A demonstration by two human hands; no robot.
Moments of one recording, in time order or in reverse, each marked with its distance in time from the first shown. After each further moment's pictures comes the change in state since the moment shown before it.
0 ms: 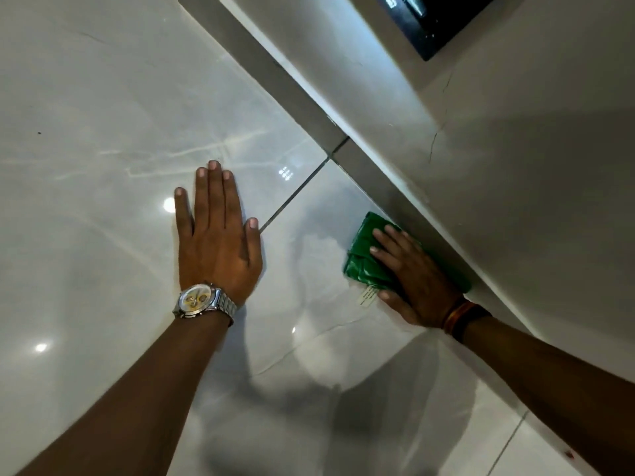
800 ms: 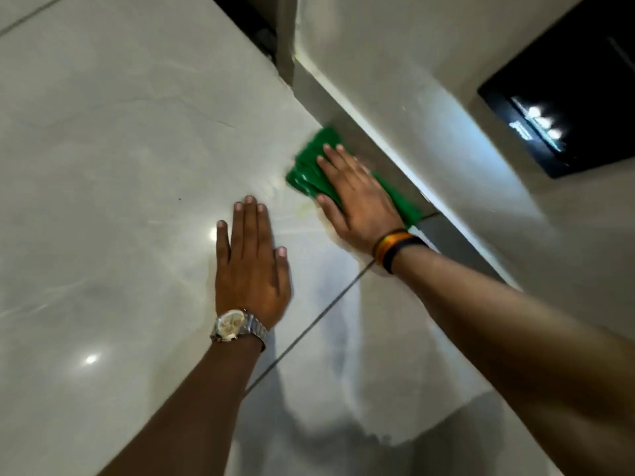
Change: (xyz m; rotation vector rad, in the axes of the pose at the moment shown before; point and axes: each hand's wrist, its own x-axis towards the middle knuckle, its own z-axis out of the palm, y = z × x) left_hand 0.035 -0.080 -0.016 -0.066 0.093 -0.064; right_hand 0.294 -0.081 -0.046 0.098 0.185 0.087
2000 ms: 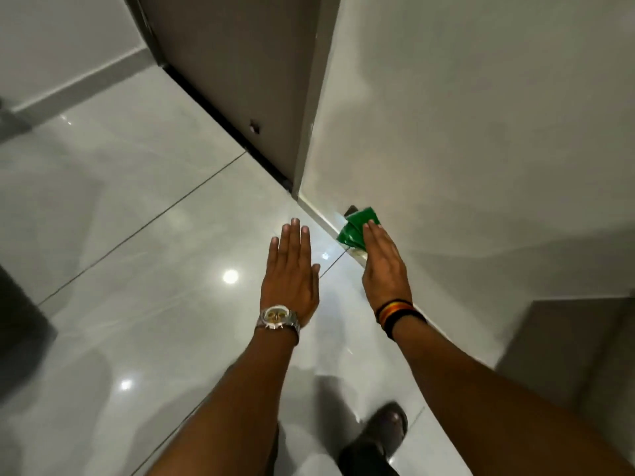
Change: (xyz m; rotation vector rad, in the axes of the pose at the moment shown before) left_hand -0.058 0.166 -0.548 -0.070 -0.261 0.115; right_hand -0.201 -0.332 -0.465 0.070 0.265 0.457
